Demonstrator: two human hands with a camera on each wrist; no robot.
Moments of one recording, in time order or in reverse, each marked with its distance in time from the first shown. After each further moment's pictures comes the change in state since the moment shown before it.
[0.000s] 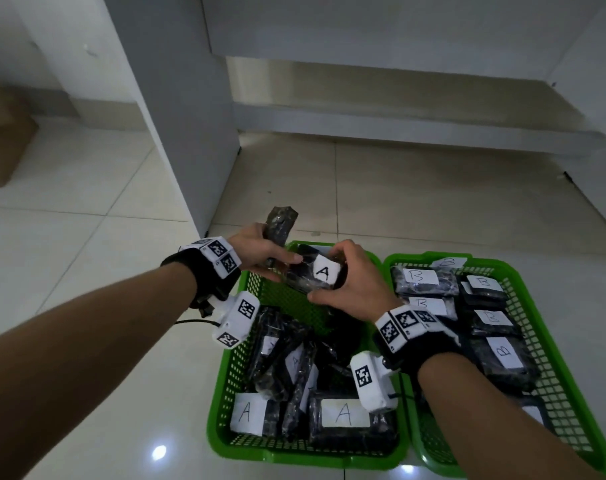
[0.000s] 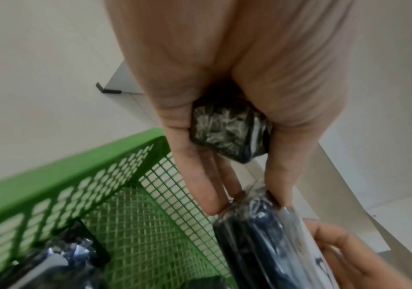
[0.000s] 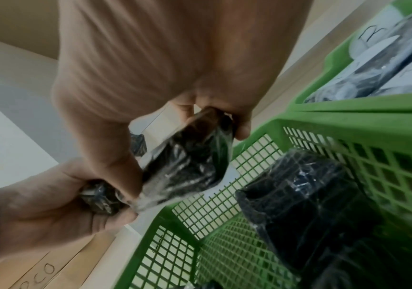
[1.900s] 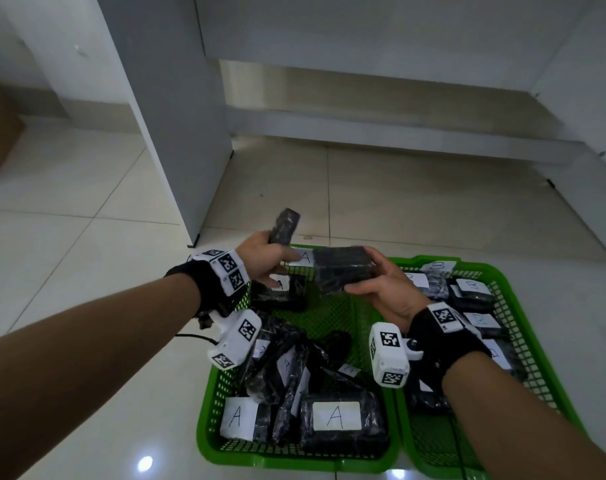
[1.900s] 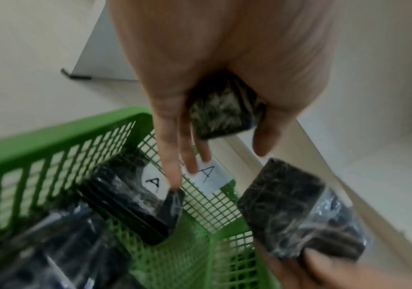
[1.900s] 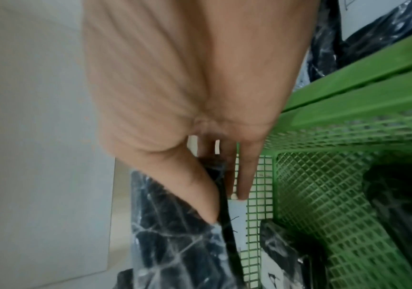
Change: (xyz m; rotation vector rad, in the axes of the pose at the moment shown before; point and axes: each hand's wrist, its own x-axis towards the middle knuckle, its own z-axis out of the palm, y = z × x) left_hand 0.002 0.000 0.025 0.029 0.114 -0.002; right_hand -0.004 0.040 -0.033 1.009 -0.089 0.323
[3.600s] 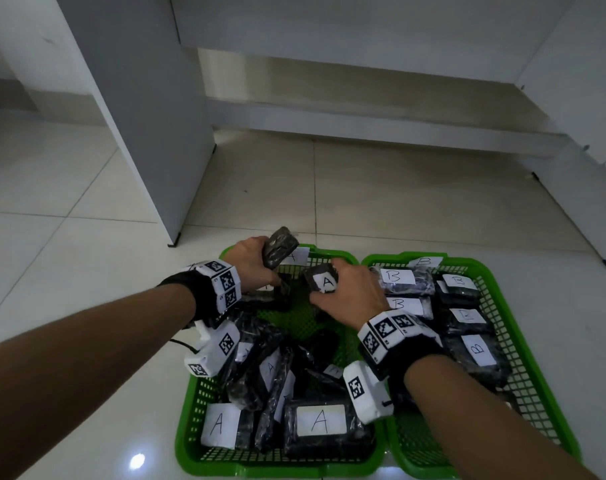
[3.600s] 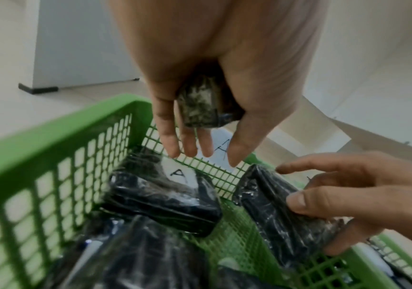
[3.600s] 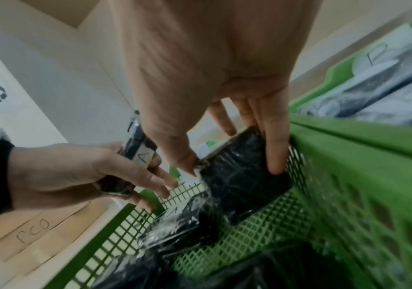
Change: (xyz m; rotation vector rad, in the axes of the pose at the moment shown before) left_hand 0.033 -0.026 0.011 0.651 0.103 0.257; right_hand 0.009 0.014 0.025 -1.363 0.231 -0.166
